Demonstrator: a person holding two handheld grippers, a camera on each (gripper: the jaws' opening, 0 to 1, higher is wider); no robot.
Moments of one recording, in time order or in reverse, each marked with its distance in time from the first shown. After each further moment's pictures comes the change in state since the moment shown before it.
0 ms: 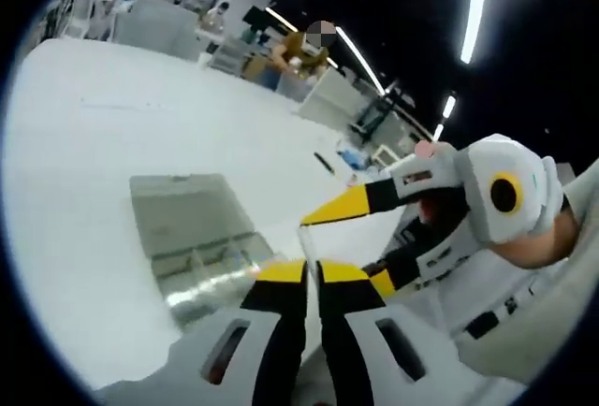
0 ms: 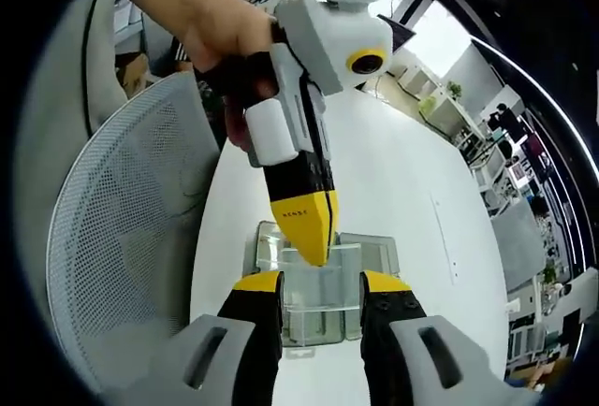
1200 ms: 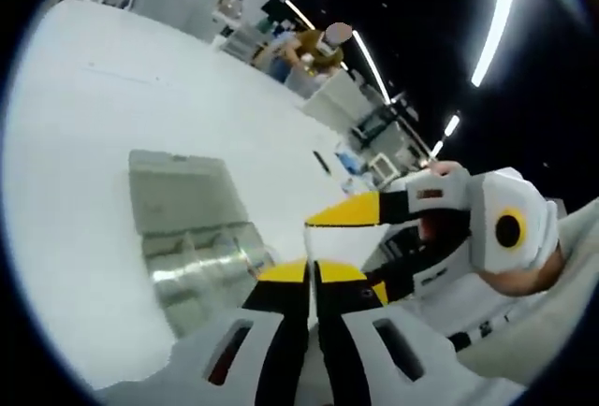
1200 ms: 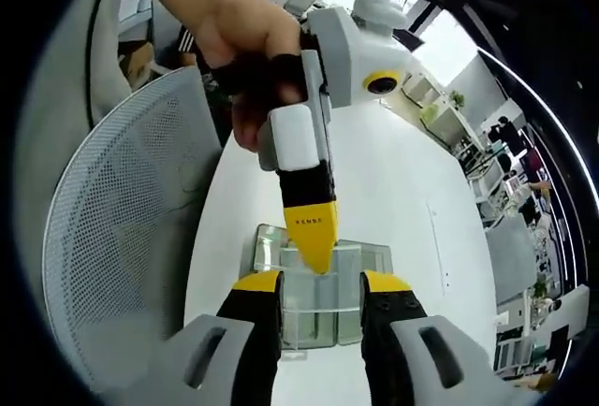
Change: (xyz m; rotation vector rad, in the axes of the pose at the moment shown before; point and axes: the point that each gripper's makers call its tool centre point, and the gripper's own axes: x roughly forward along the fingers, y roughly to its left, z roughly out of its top) left arm -0.002 0.000 -0.002 -0.140 0.012 -0.021; right arm -0.002 0.002 0.008 -0.072 0.002 -0.018
